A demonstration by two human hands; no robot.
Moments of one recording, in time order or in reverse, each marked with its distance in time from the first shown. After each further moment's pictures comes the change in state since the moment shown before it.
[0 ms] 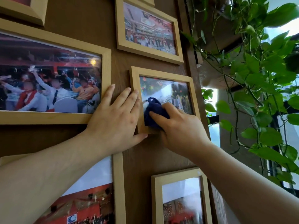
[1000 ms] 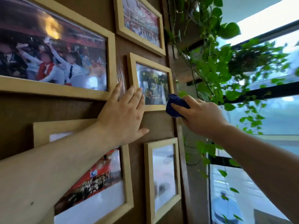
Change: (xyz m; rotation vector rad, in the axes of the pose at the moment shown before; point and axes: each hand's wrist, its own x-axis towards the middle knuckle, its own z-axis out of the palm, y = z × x) left_hand -0.053 0.000 -0.007 -0.260 0.087 0.174; right_hand -0.052 0.003 -0.089 -0.463 -0.336 0.006
